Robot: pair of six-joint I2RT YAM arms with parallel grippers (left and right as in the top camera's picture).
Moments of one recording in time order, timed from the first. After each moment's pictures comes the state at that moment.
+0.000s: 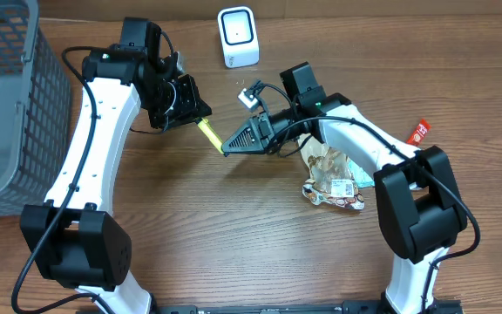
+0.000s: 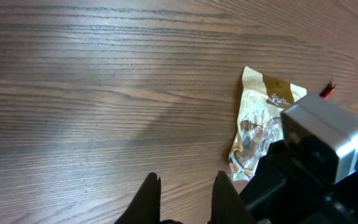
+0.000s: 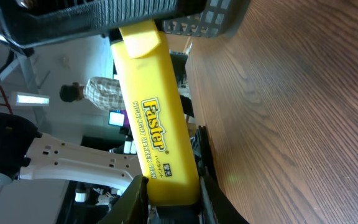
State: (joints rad) left arm -0.12 1.83 1.73 -1.20 0.45 -0.41; right arm 0.43 2.03 1.41 -0.42 -1.37 0.28
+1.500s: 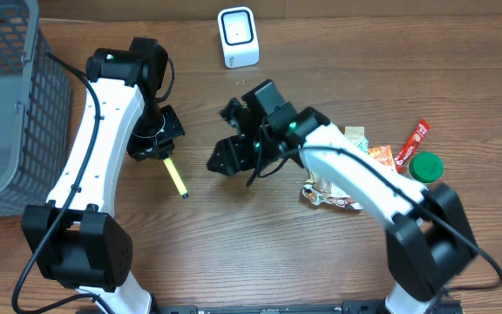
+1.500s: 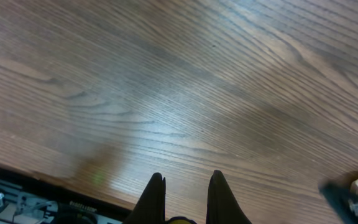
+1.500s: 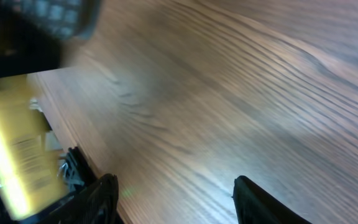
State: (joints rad) left arm -0.14 1.83 1.73 -1.55 0.02 -0.63; right arm 0.66 1.84 1.43 -0.64 -0.57 0.33
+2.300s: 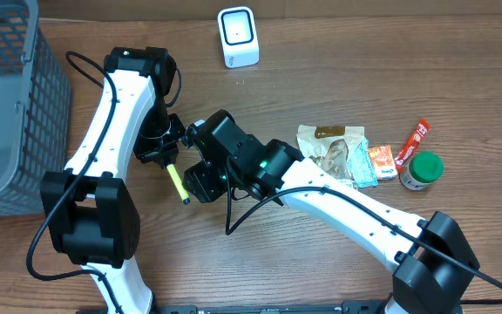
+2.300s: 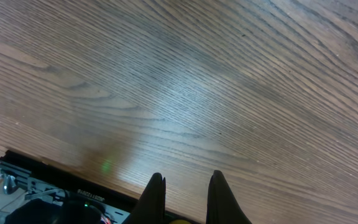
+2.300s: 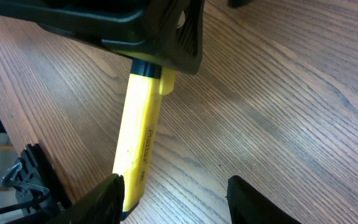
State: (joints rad) left arm -0.14 1.97 1.73 -1.58 0.01 -0.64; right arm 0.88 1.78 1.44 -0.60 -0.28 0.31
